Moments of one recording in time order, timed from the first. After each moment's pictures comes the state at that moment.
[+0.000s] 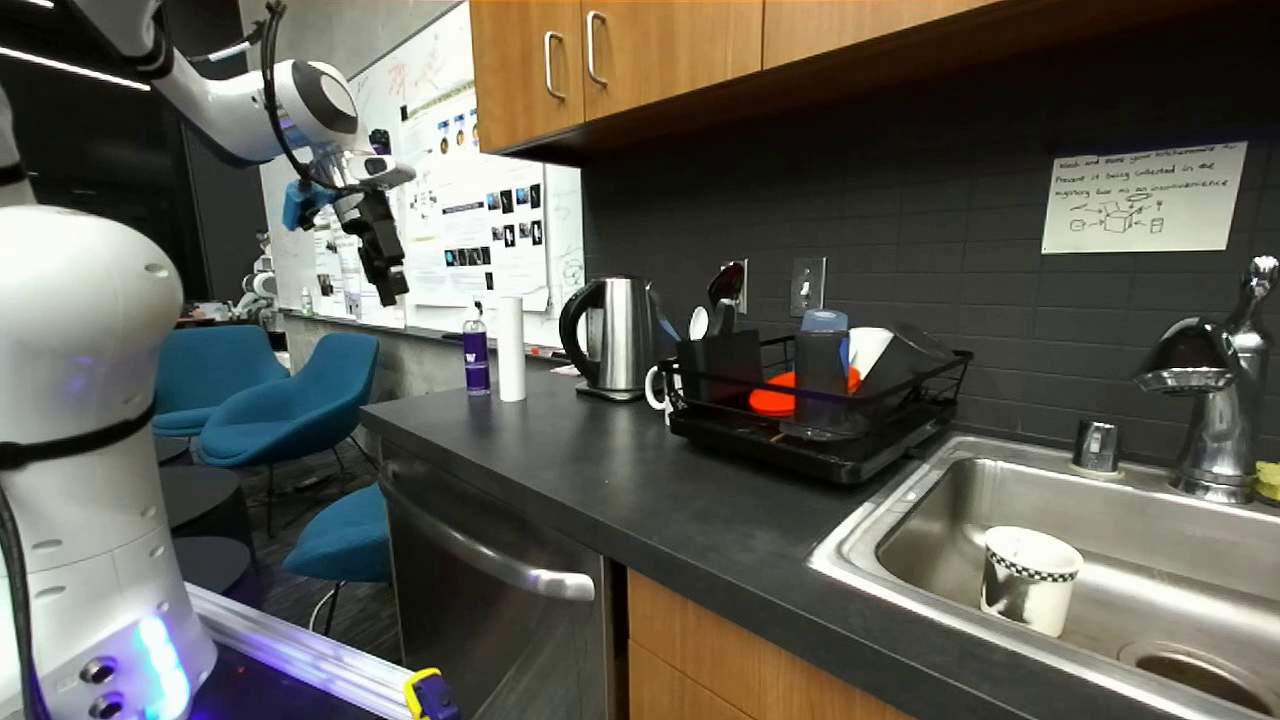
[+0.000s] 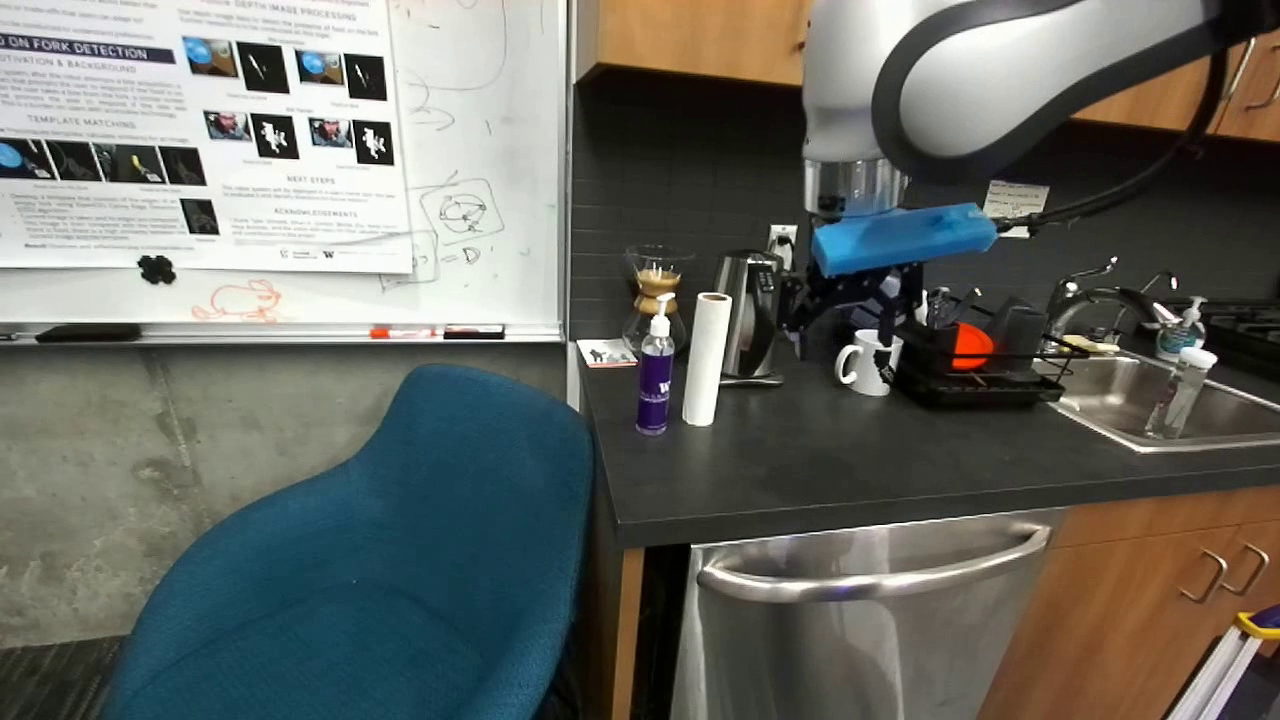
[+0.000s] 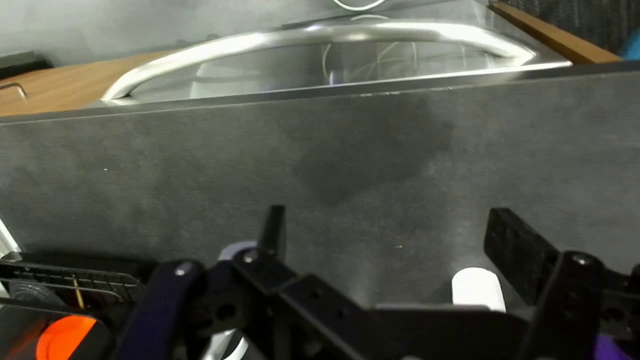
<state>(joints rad) 0.00 -0.33 0.33 -2.34 -0.21 1.98 0.92</state>
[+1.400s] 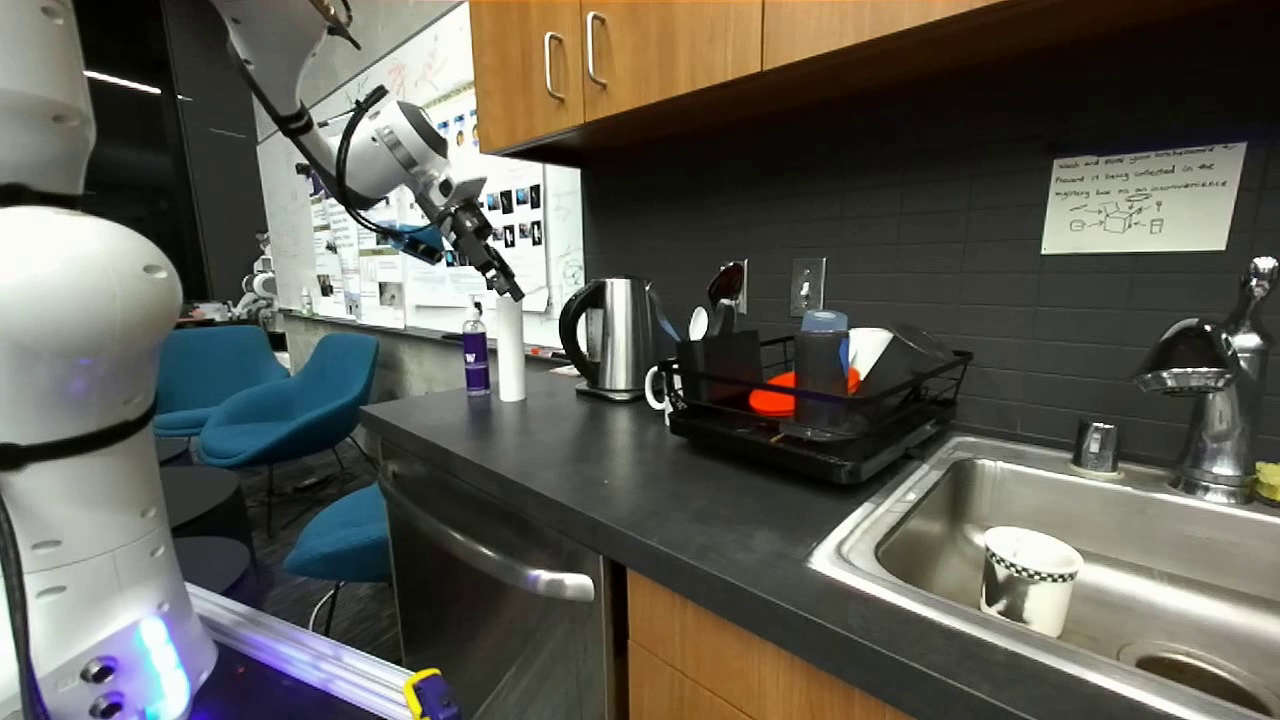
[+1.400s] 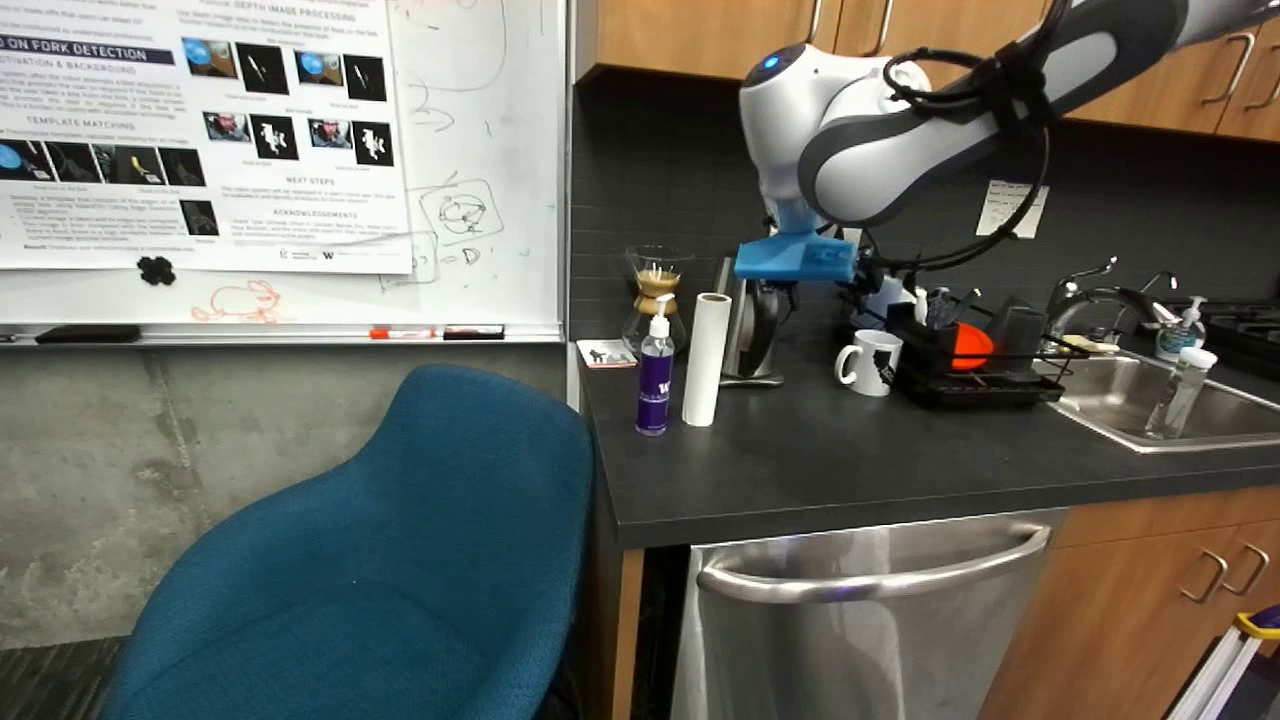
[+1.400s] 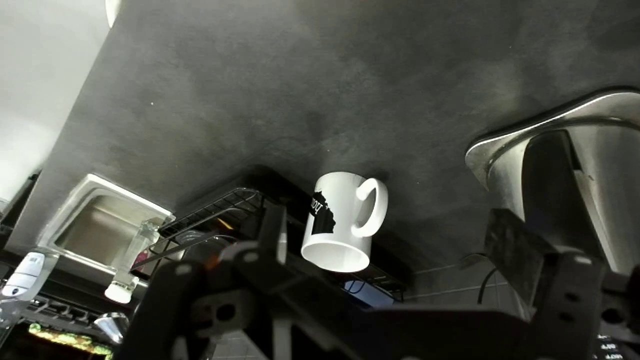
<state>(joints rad) -0.02 0.01 0.20 -2.06 -0.68 1.94 1.64</state>
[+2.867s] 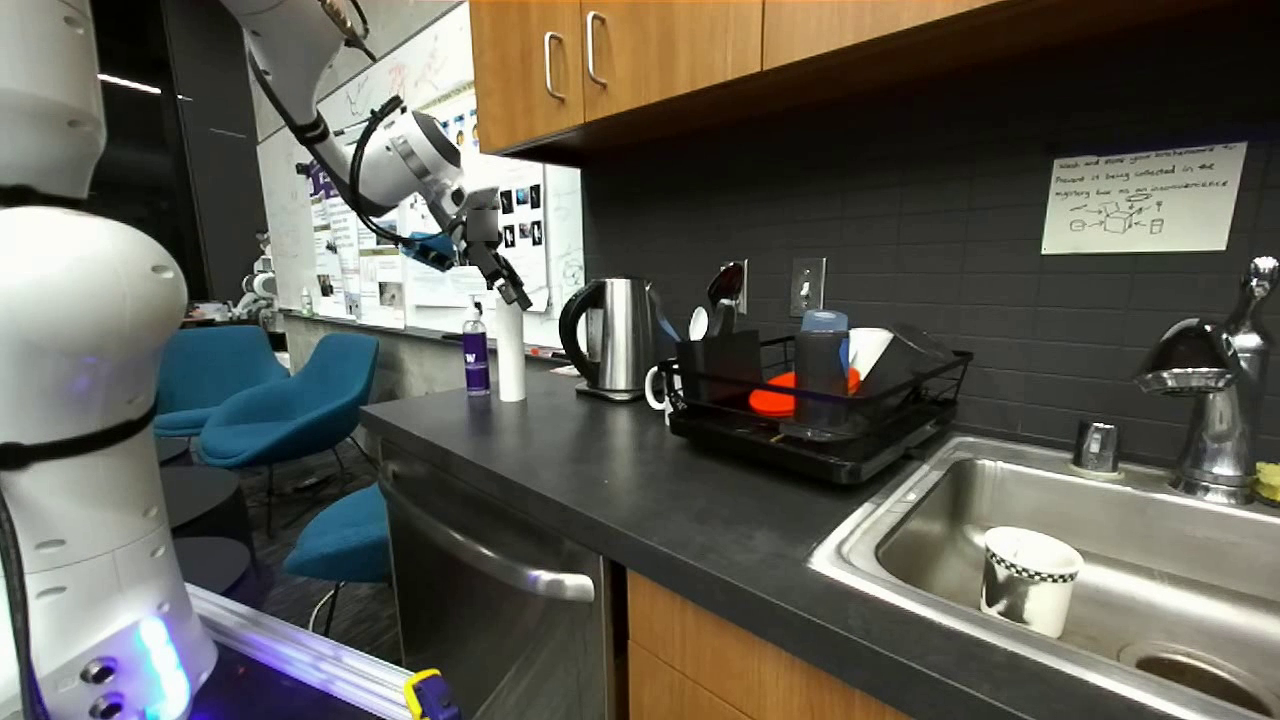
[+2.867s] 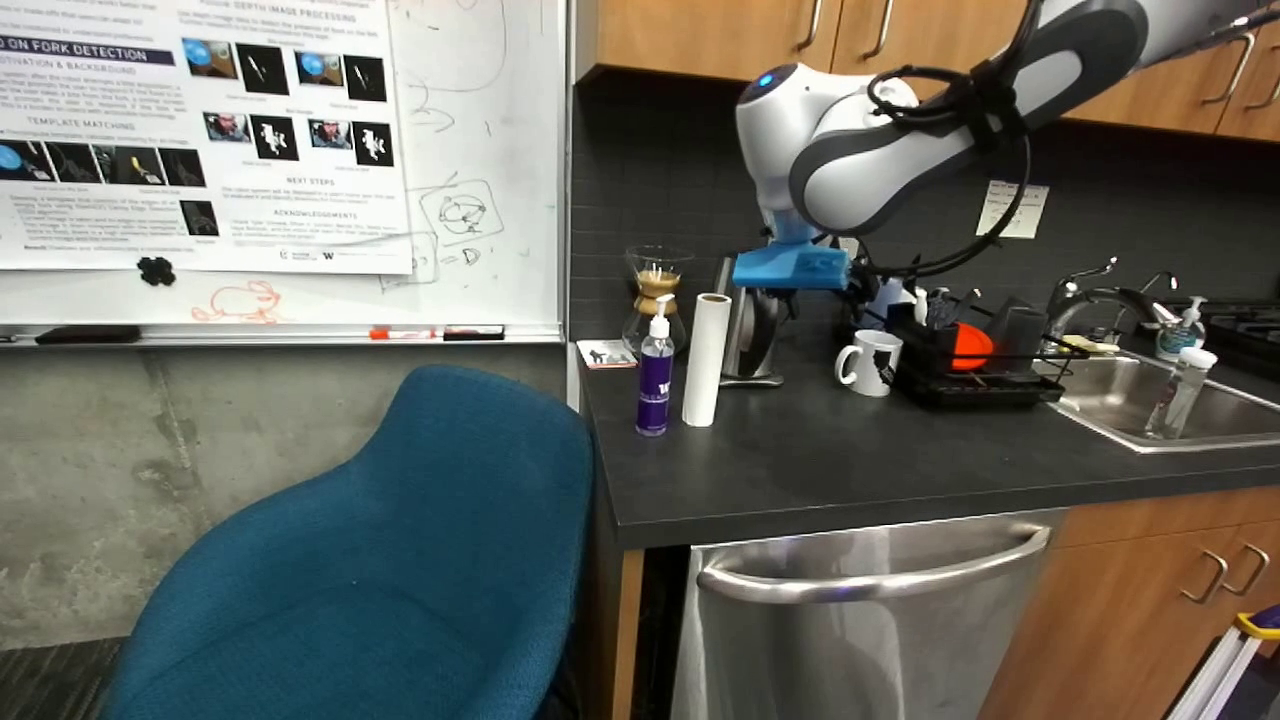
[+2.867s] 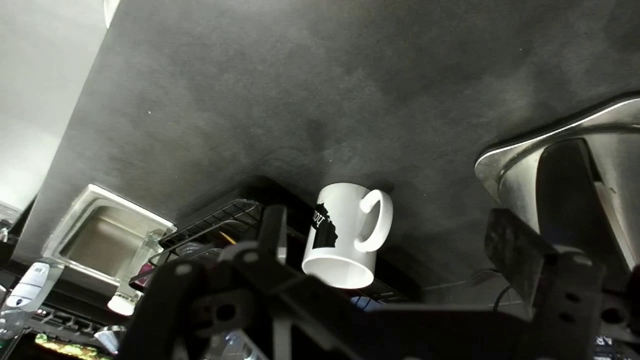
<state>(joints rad) 0.02 0.06 0.13 -2.03 -0.66 1.95 1.63</state>
